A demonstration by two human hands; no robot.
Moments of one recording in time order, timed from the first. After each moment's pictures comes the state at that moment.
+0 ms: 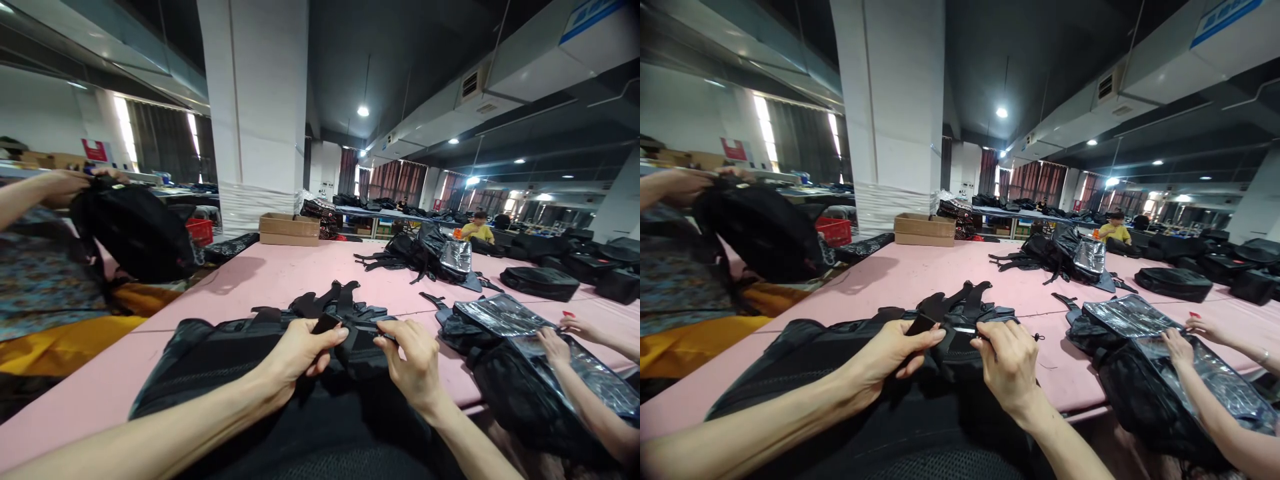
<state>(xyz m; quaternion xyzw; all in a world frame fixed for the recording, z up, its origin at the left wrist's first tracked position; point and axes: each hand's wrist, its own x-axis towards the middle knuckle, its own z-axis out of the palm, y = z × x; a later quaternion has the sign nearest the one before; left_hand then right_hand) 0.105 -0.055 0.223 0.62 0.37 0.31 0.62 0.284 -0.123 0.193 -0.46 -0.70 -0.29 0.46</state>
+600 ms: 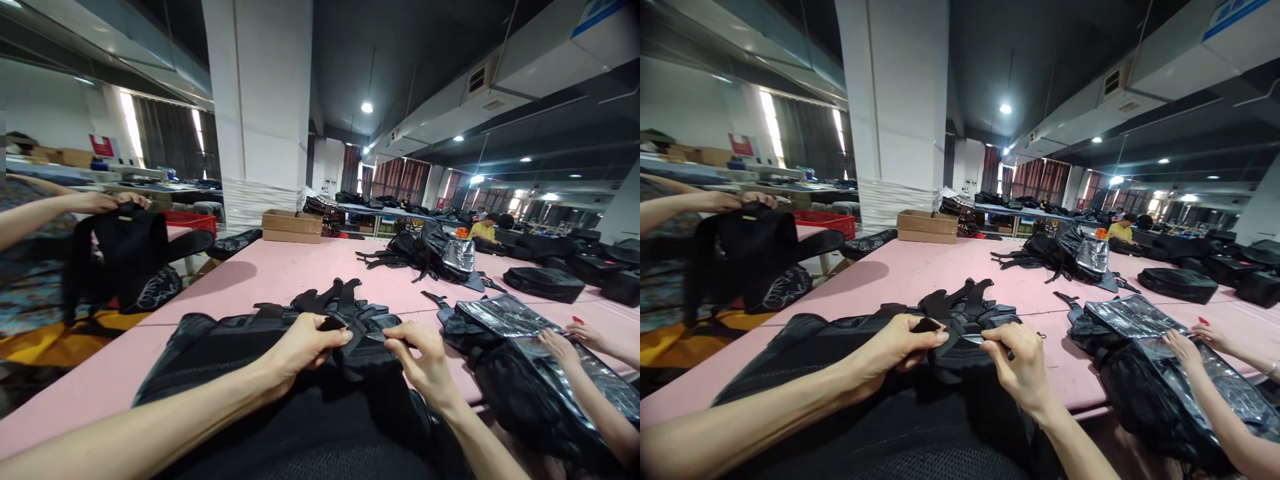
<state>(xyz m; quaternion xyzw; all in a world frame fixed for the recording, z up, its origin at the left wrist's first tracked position) 0.106 -0.050 0.229 0.67 0.35 0.27 0.60 0.297 -0.131 0.200 -0.49 -0.72 -0.14 0.48</state>
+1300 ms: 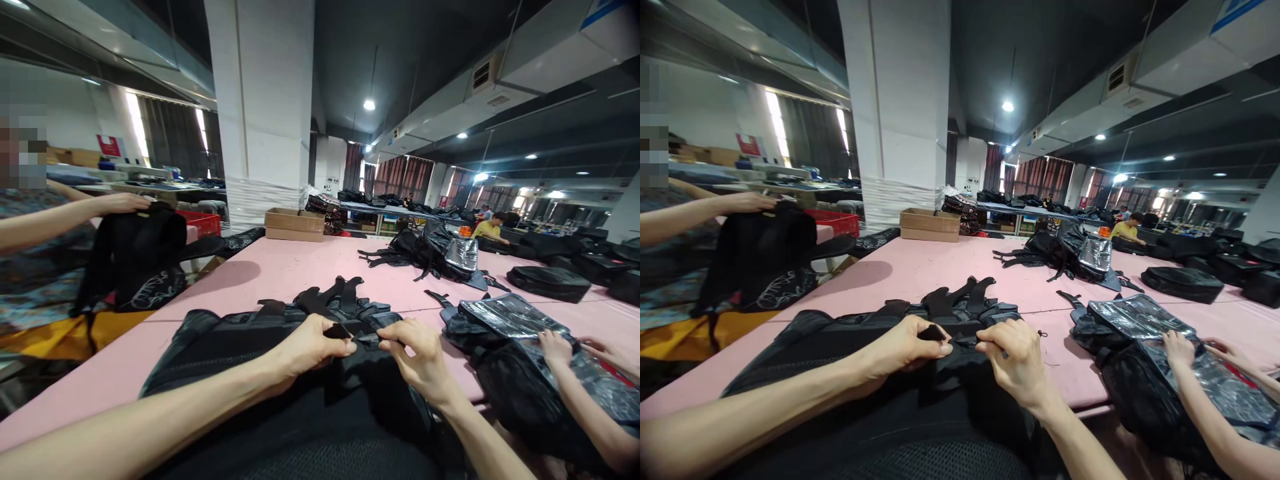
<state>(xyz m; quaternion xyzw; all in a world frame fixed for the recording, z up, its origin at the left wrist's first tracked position) 0.105 -0.051 0.229 0.70 0.35 0.21 0.59 0.299 -0.127 0.200 -0.46 -0.75 -0.16 0.44</state>
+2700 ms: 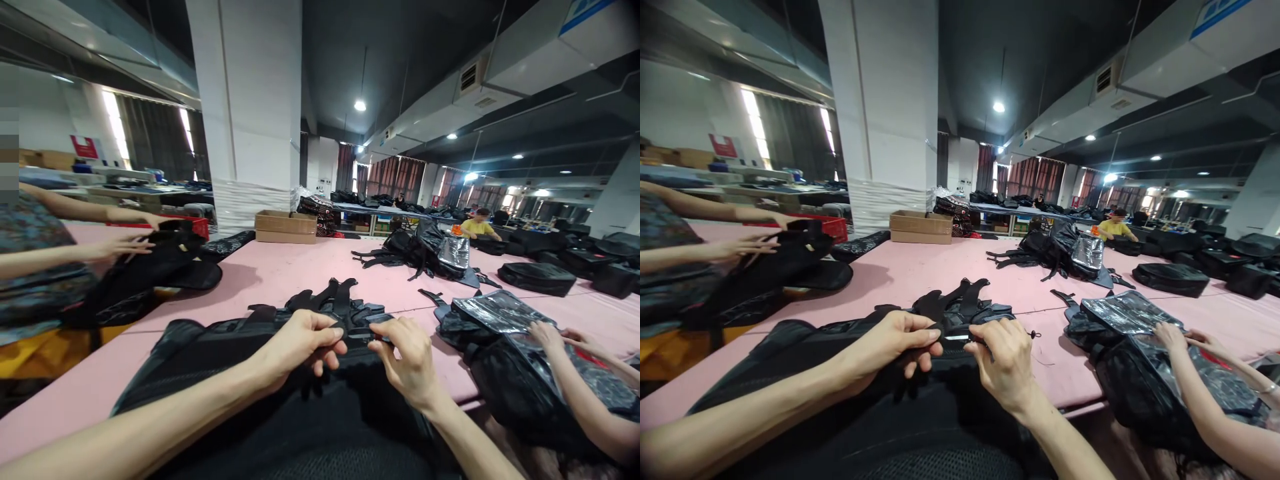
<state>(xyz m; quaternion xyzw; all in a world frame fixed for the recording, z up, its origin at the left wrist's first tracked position) 0.112 -0.050 0.237 0.67 0.34 0.24 0.62 0.293 -0.123 0.192 -0.47 -0.73 -0.25 0.44</state>
